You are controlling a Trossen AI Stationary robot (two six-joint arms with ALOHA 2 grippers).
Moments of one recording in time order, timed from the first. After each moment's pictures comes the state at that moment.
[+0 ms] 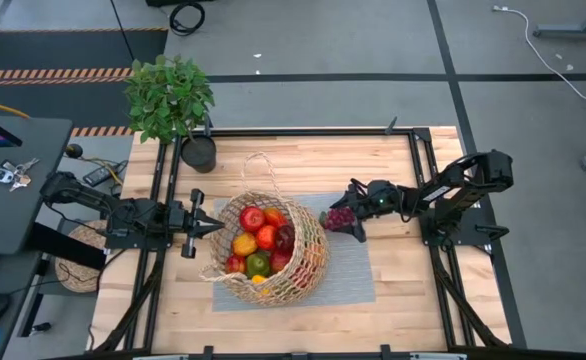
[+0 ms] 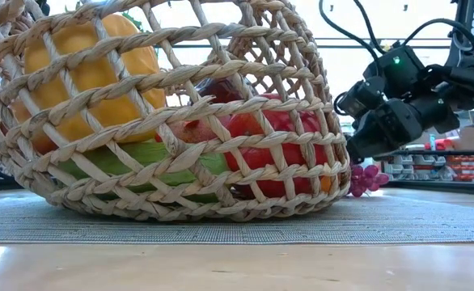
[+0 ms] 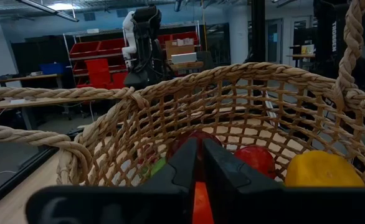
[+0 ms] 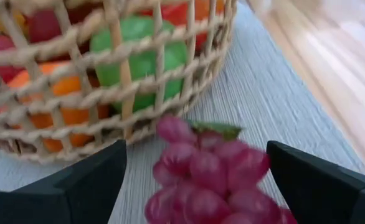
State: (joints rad) left arm -0.33 0.28 0.01 0.39 -0.27 0.12; right arm -0.19 1.54 0.22 0.90 -0.25 0.05
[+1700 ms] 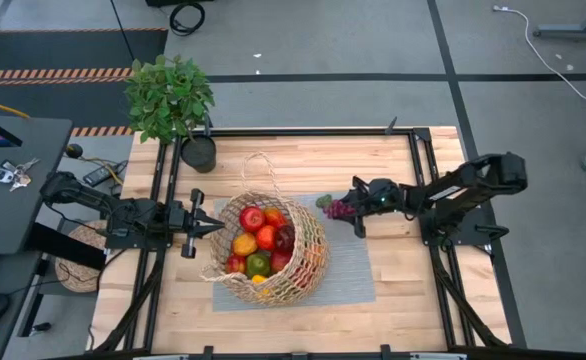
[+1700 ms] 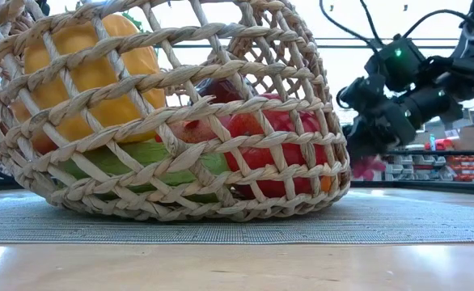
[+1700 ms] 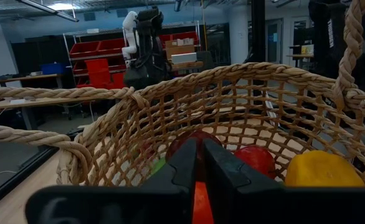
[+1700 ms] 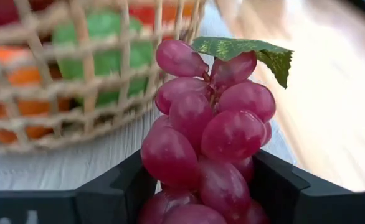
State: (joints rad) left arm -0.33 0.28 0.01 0.39 -0.27 0.12; right arm -0.19 1.44 0.22 0.74 -0.12 -0.07
